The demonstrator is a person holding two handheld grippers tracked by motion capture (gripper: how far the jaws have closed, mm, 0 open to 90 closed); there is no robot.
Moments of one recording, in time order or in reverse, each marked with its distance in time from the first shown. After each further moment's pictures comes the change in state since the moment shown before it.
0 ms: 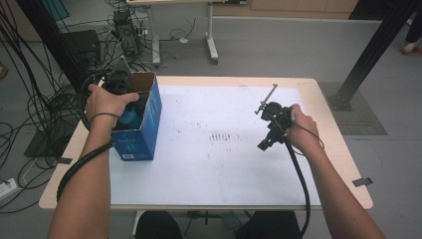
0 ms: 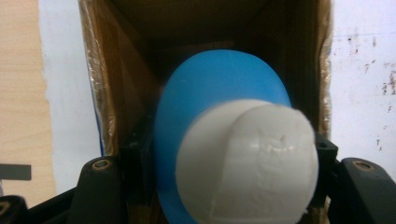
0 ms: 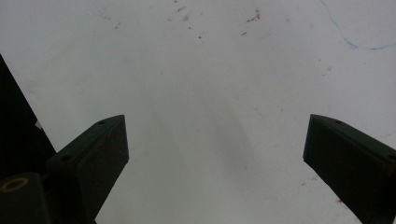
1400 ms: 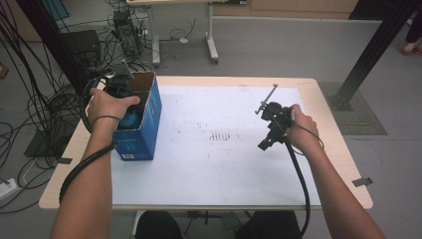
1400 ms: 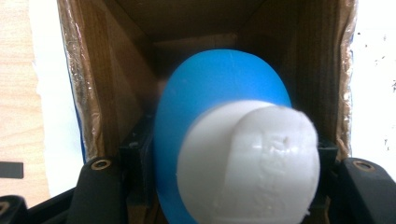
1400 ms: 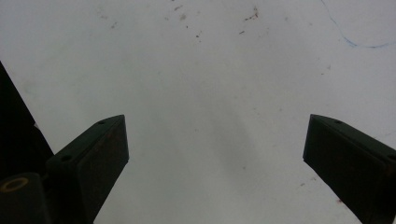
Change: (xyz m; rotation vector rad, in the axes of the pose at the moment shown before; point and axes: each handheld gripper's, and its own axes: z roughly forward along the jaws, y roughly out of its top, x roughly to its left) left arm 0.001 -0.002 0.007 0.011 -0.002 -0.007; right arm -0.002 -0.001 0.002 0.002 0.002 0.004
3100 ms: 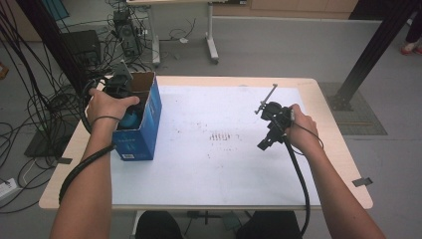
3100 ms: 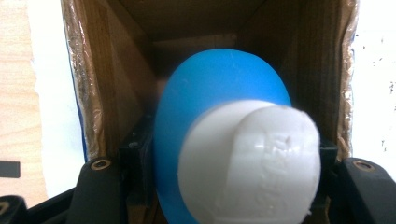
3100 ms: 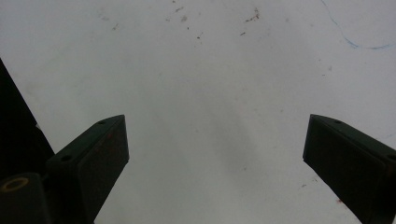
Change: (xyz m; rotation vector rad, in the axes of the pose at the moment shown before) left arm 0.000 -0.001 0.000 -0.004 -0.005 -0.008; right arm 0.000 0.001 0.000 -0.003 0.004 0.006
